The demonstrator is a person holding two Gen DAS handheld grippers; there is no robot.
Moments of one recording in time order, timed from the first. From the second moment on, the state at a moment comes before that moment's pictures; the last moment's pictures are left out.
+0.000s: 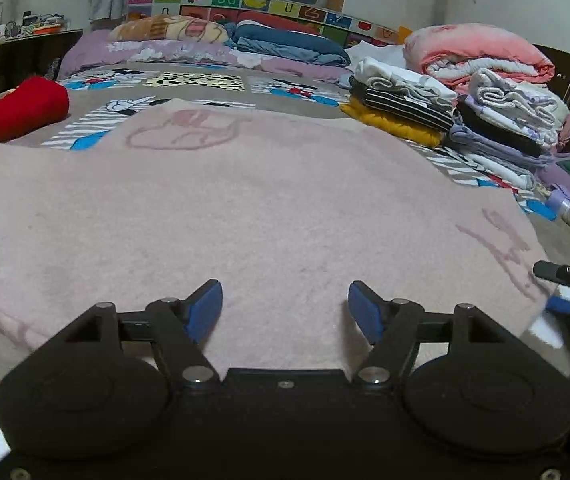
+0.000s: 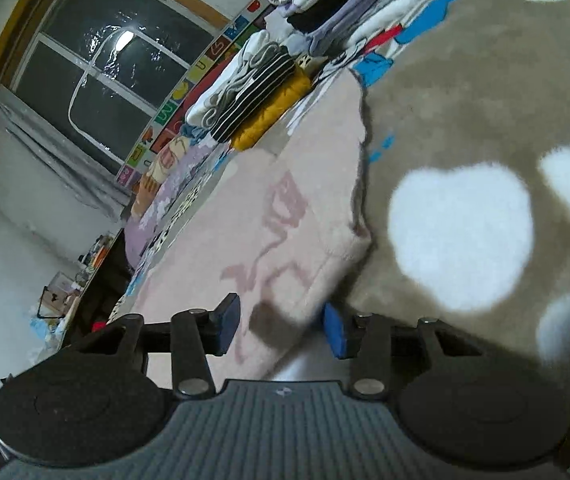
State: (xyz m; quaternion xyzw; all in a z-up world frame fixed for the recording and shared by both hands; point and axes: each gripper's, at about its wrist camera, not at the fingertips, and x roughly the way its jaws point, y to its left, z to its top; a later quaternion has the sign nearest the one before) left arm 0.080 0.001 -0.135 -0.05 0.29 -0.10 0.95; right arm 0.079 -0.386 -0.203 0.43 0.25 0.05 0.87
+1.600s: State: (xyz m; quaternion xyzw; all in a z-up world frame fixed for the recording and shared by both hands) left arm 0.197 -0.132 -0.084 0.03 0.34 -0.15 0.93; right arm 0.083 -0.367 -0.196 0.36 0.22 0.07 0.91
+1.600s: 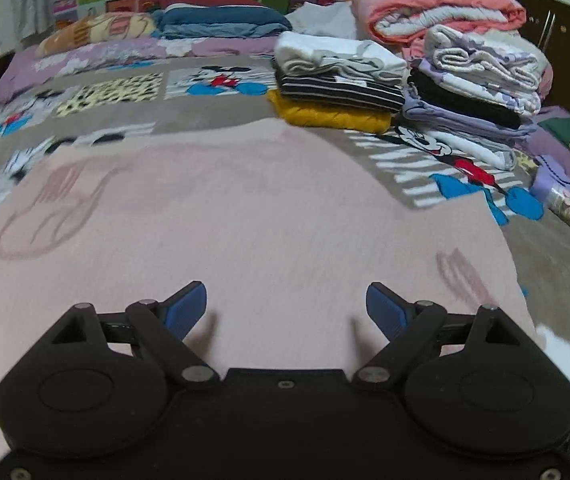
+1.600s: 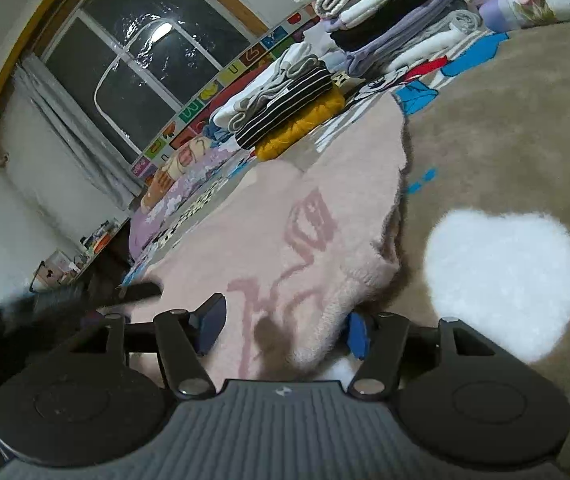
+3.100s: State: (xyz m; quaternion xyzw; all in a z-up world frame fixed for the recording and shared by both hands) left arm 0.411 -0.356 -0.127 0.30 0.45 0.05 0.84; right arm 0.102 -0.385 -0.201 0.44 0.23 0.09 0.86
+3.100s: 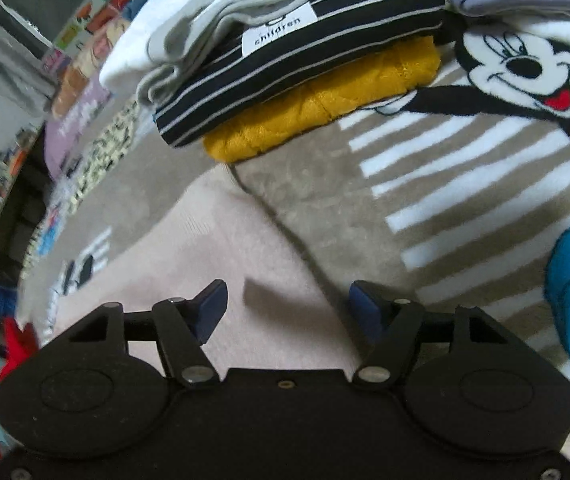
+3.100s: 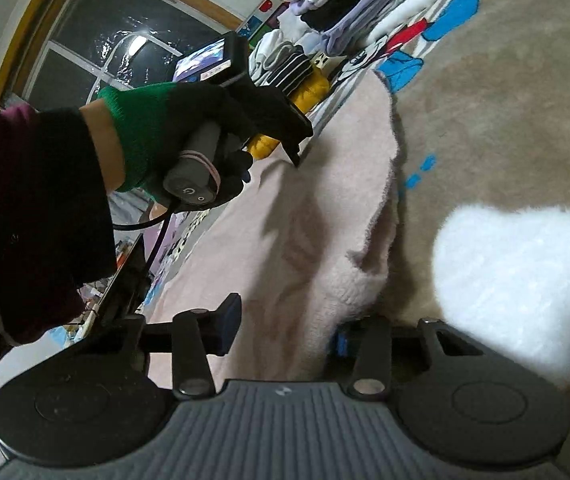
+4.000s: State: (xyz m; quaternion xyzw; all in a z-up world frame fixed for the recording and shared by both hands) left arm 0.398 -0.204 -0.037 0.09 0.41 -0.13 0.90; right arm 0.075 -0.281 -0.128 0.11 0.13 0.15 0.97
